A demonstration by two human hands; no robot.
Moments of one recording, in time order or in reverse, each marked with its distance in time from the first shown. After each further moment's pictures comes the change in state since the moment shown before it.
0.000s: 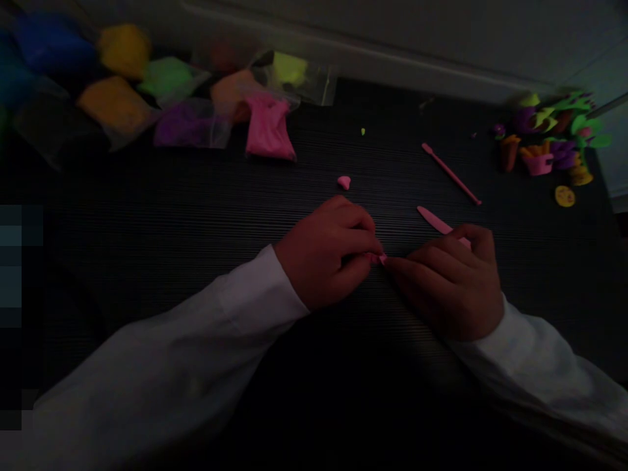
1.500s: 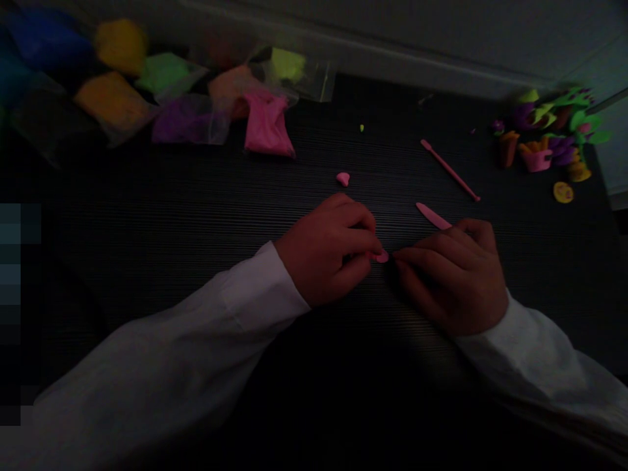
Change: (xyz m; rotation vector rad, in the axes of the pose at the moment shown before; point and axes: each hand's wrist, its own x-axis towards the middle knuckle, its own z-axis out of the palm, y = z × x) left_hand -0.001 -0.002 0.002 0.039 -0.013 0.029; right_hand 0.000 0.002 -0.002 0.105 -0.006 0.099
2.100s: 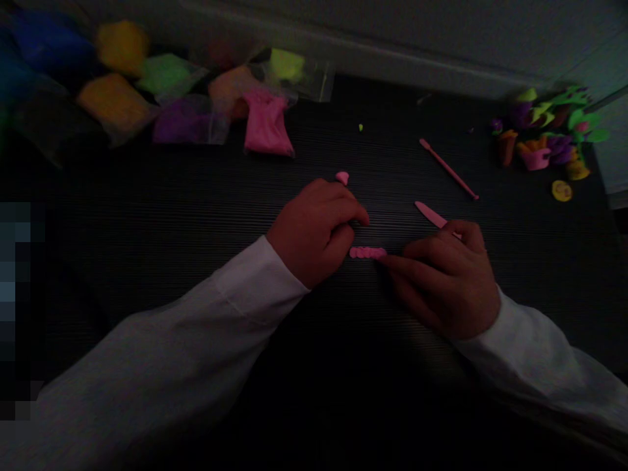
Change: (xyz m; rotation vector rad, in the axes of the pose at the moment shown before) left_hand 0.001 -0.004 -0.003 0.088 0.124 -0.160; right_hand -0.001 -0.003 0.001 0.006 -0.050 -0.092
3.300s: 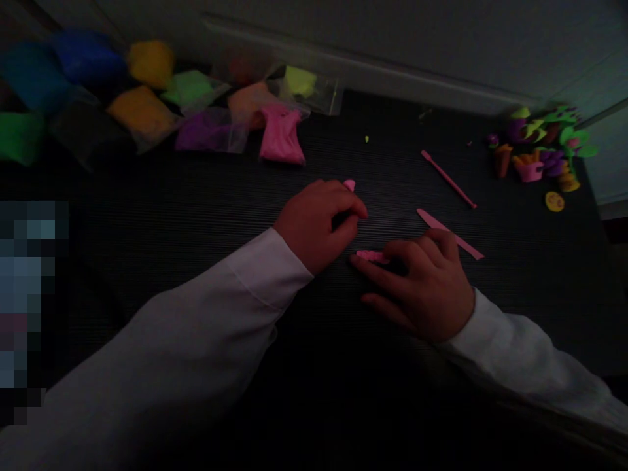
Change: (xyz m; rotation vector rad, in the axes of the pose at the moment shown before) left_hand 0.003 -0.010 0.000 -0.012 0.065 -0.114; right_hand 0.013 -0.018 0.005 -0.100 -0.128 -0.001
